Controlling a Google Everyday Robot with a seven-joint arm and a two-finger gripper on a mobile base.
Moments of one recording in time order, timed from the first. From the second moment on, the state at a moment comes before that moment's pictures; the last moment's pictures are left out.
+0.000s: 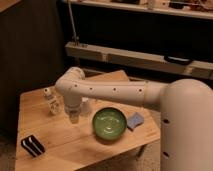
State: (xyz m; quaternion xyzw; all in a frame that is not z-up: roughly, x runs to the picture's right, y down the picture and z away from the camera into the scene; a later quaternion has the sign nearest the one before) arm -0.159 0.150 0.726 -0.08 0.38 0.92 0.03
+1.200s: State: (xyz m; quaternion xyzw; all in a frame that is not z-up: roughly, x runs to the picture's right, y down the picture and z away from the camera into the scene) arm -0.114 0.030 0.724 -0.15 0.27 0.95 0.00
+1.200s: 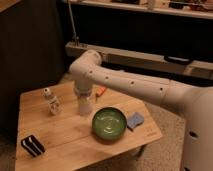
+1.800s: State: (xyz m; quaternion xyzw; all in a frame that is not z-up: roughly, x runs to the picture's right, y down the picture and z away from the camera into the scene) arm -0.049 -0.024 0.776 -0.40 0.26 0.87 -0.09
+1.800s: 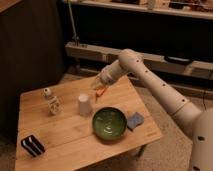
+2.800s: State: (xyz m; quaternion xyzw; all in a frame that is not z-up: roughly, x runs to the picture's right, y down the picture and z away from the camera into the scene) arm -0.048 -0.010 0.789 -0.38 0.29 0.87 -0.11
